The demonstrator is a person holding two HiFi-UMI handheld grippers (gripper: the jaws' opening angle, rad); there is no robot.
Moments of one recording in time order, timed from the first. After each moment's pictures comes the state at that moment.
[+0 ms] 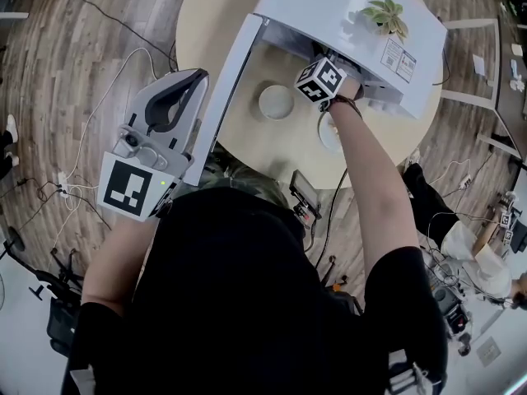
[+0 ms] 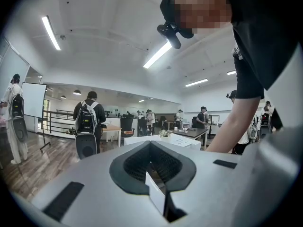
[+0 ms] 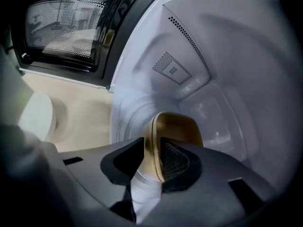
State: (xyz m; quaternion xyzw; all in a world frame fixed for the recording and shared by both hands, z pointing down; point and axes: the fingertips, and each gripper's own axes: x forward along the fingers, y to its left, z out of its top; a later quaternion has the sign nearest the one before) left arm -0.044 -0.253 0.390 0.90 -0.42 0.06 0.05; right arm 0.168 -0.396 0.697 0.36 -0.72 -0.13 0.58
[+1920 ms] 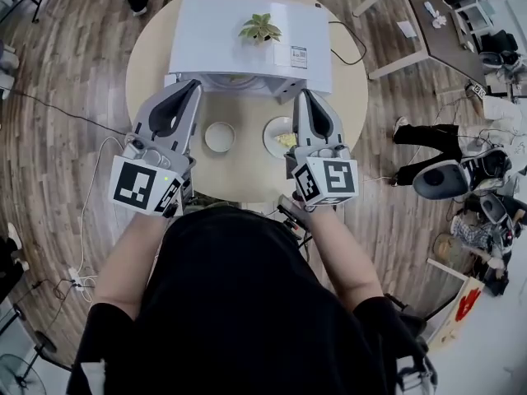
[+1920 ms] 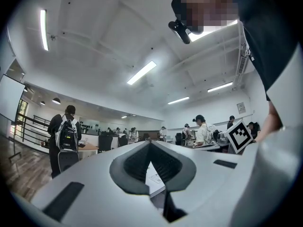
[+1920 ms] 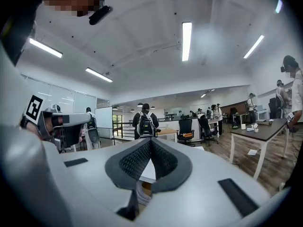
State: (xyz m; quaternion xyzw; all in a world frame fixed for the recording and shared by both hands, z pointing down) left arm 0.078 -0.261 0.300 0.95 -0.32 -0.04 -0.01; right arm 0.256 -0.229 0.358 0.66 -0.75 0.06 0.00
